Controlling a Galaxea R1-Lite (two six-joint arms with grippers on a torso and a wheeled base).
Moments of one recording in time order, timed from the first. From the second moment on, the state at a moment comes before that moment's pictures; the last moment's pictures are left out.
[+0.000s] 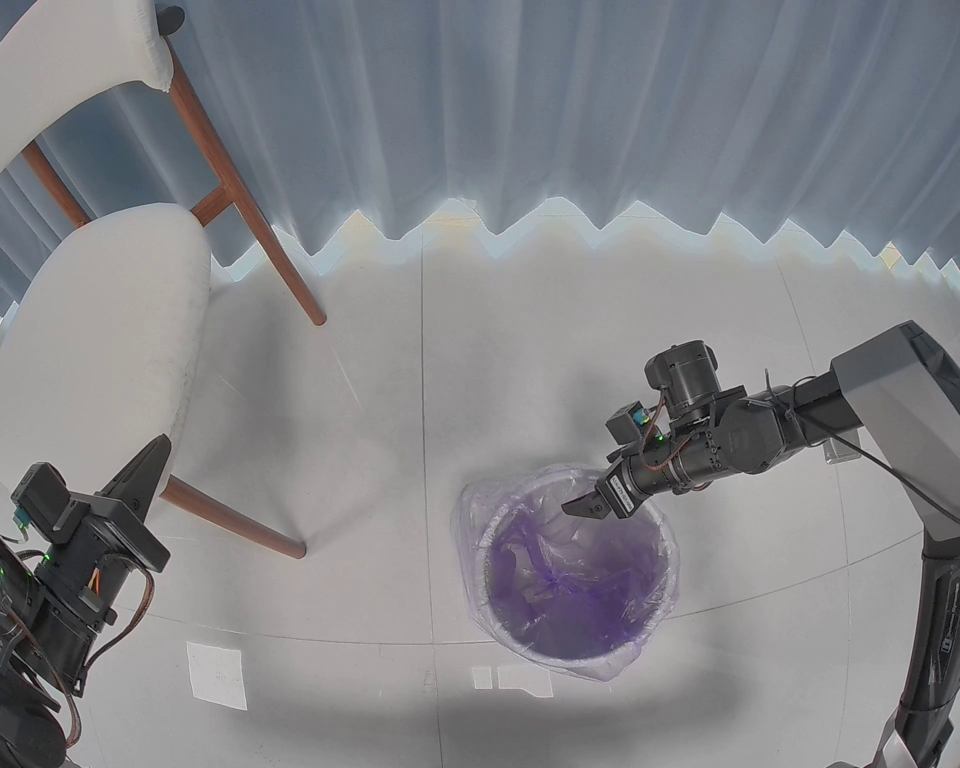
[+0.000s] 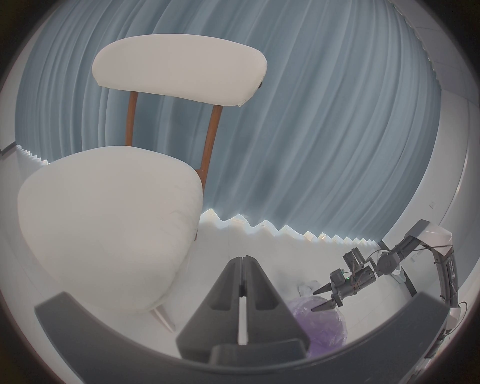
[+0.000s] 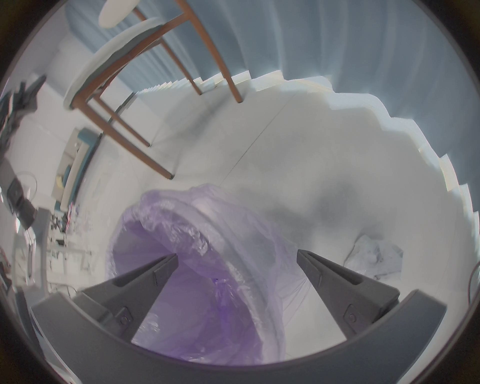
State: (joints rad) left arm -0.31 1.34 -0.02 -1.48 0.10 -0.24; right arm 0.41 2.23 -1.44 0.02 0.23 -0.38
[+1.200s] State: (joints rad) left arm -0.51 1.67 -0.02 -1.51 0.05 -0.23; right arm 0.31 1.55 -0.27 -0.77 0.08 0.44
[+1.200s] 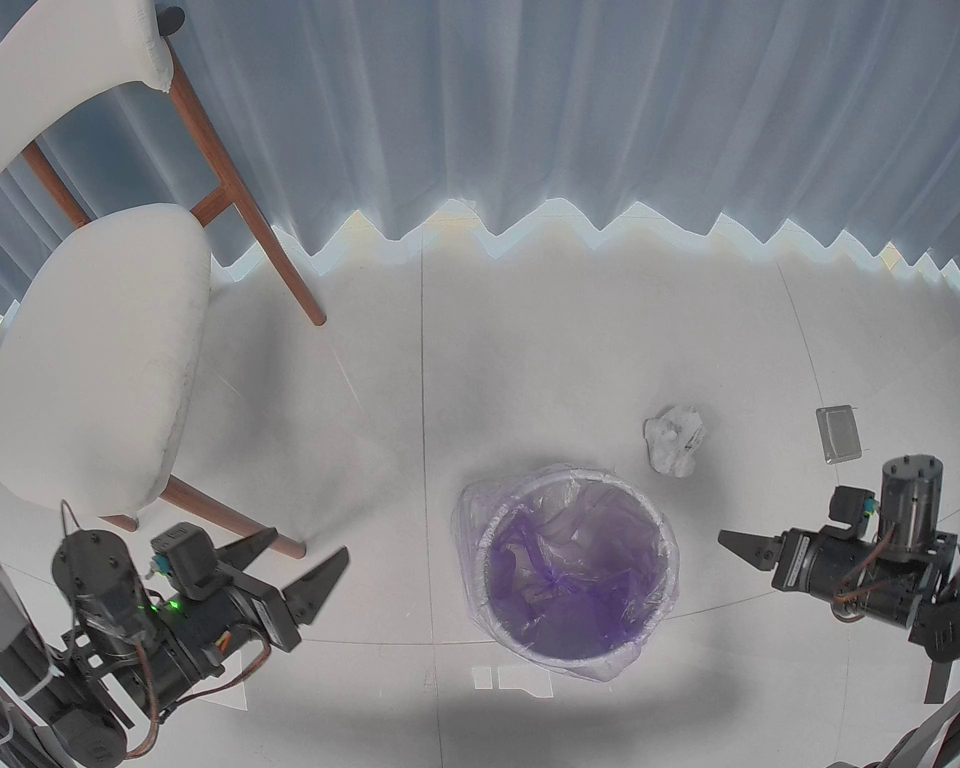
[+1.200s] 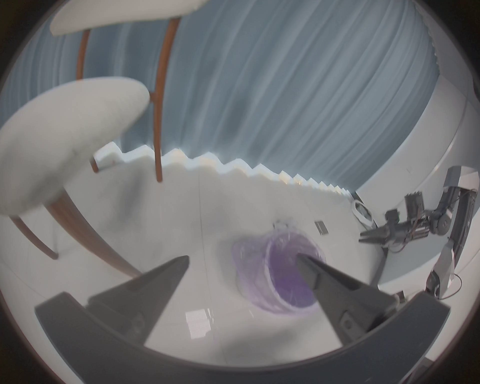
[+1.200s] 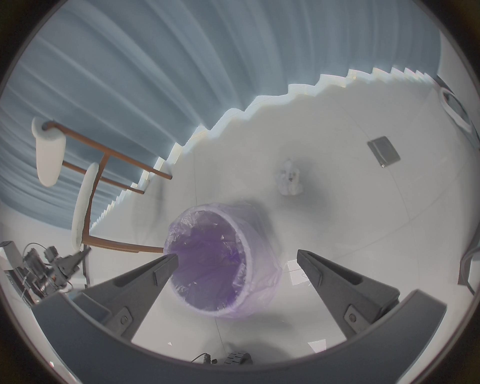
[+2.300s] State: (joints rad) left arm -0.53 2.45 -0.46 -1.45 -0.10 -0.41; right arm 0.32 1.44 -0.10 -0.88 0.06 0.55
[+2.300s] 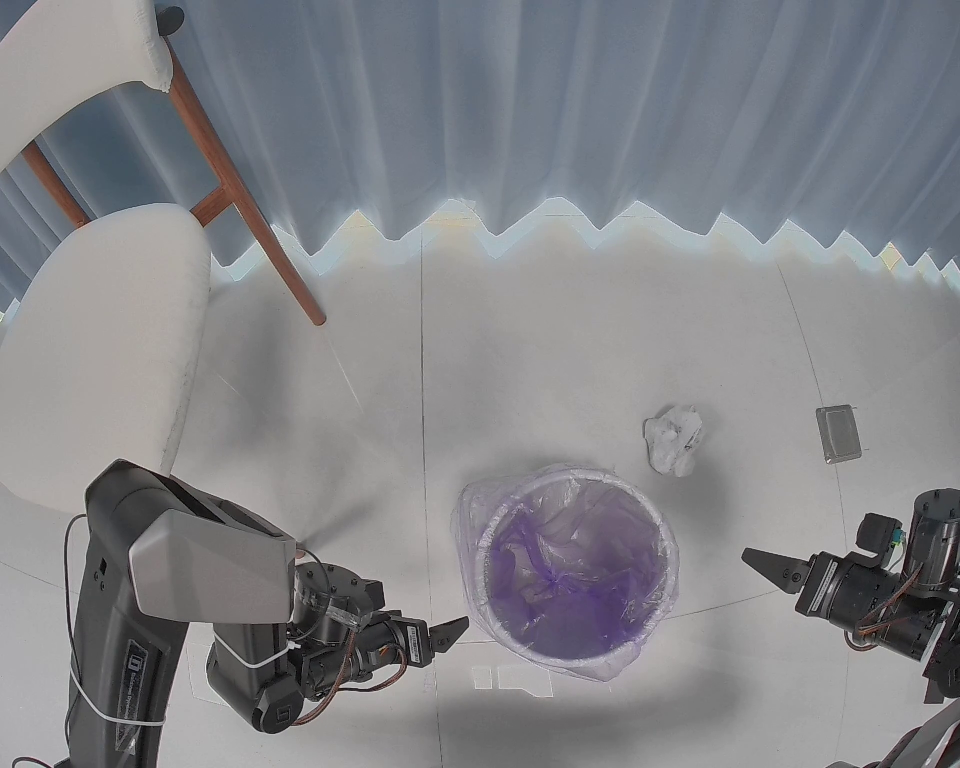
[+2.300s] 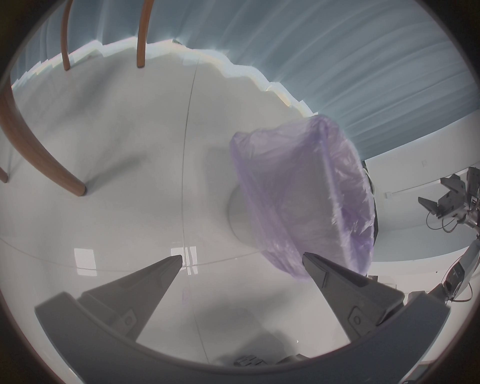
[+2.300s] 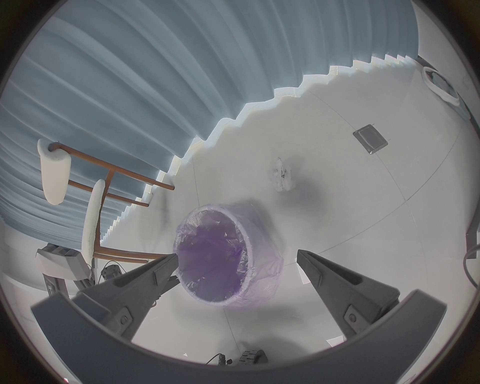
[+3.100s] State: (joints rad) left arm -0.44 2.42 -0.67 -1.23 -0.25 -0.02; right arm 0.32 1.51 -0.10 -0.89 0.07 0.55
